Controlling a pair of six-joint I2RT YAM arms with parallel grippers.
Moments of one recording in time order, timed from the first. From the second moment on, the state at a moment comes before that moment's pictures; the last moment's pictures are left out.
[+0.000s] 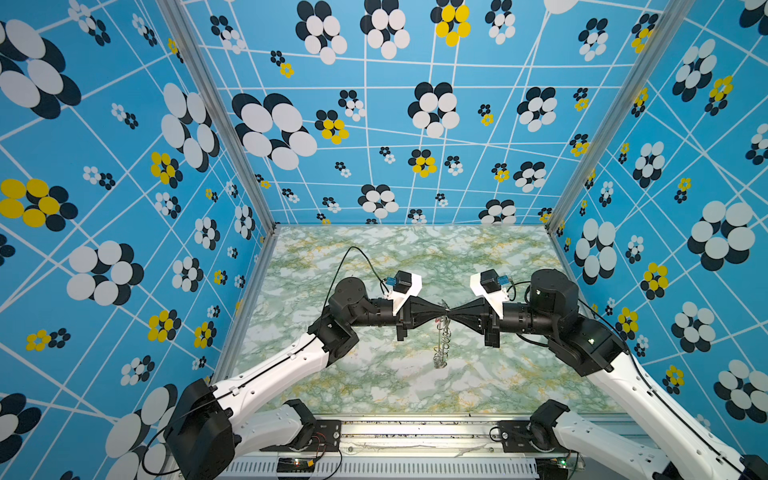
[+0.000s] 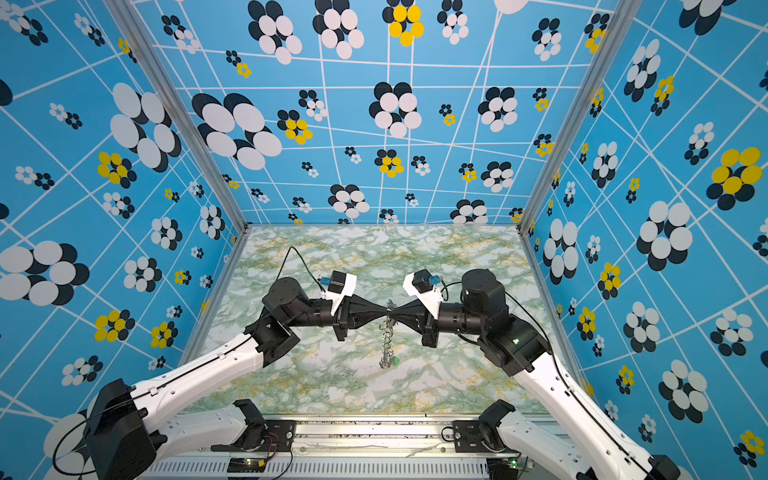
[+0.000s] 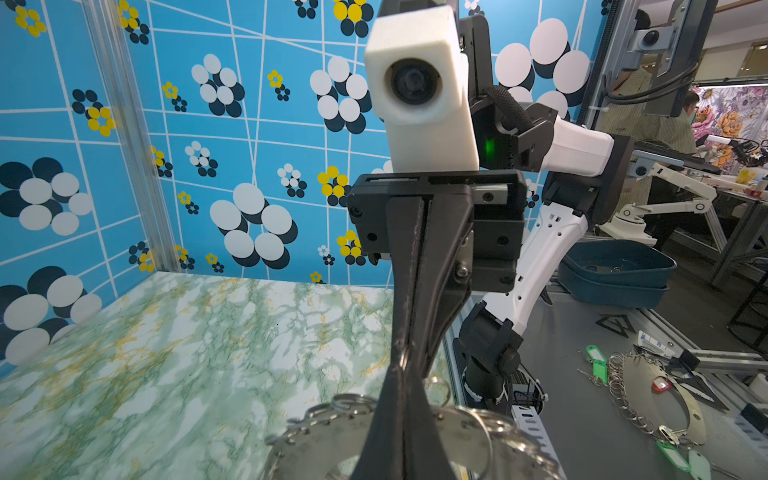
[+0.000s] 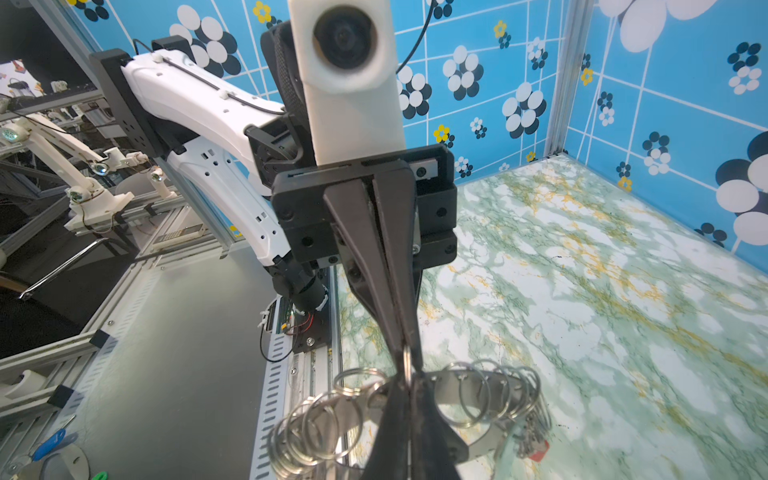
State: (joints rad) left arm -0.75 1.15 0.81 0.44 0.83 -0.15; right arm 0.60 0.90 1.02 -0.48 -0.72 -0.12
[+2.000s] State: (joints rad) left arm -0.76 1.18 1.02 -0.14 0.88 0.11; right arm 0.65 1.03 1.18 -0.78 -0.68 -0.28
